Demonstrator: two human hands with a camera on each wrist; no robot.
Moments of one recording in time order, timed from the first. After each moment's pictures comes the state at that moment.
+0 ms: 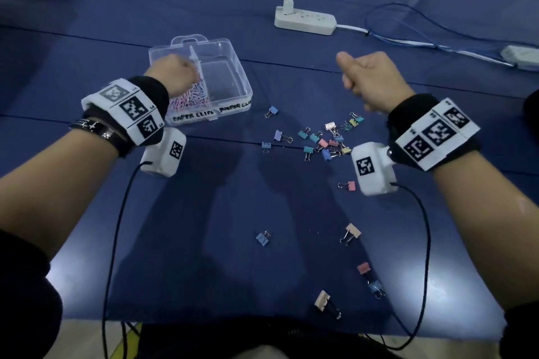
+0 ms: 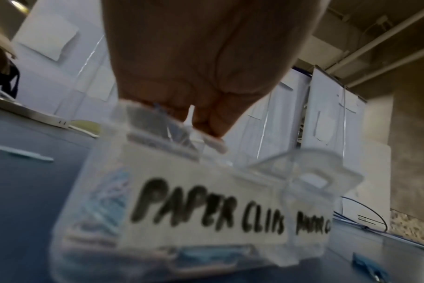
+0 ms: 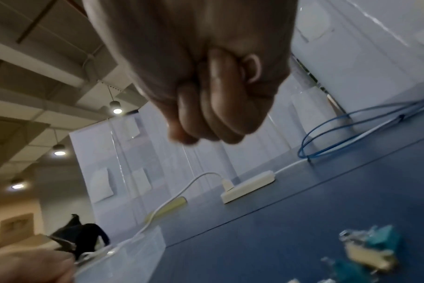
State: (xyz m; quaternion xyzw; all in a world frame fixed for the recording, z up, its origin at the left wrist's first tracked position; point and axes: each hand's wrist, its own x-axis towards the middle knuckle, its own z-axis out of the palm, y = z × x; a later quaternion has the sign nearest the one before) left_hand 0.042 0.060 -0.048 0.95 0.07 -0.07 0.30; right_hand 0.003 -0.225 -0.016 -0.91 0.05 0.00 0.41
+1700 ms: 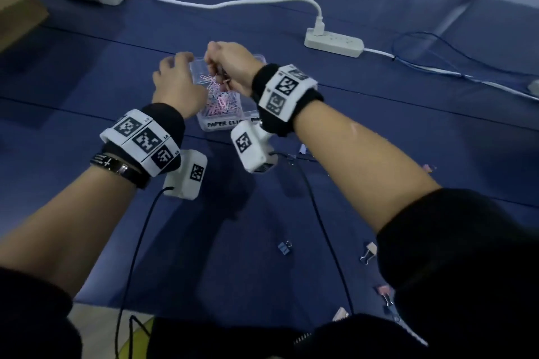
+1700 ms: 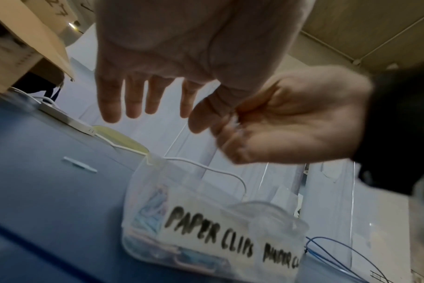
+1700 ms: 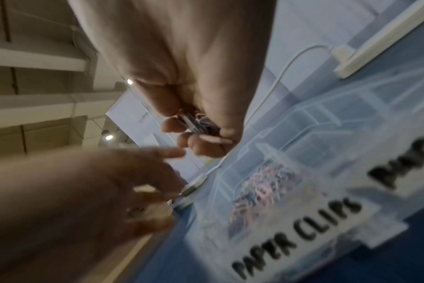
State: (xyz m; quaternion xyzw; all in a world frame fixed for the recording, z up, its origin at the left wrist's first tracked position) left_hand 0.000 0.087 -0.037 0.93 0.14 0.01 0.33; right_hand 0.047 -0.008 -0.015 -0.78 -0.09 0.21 0.58
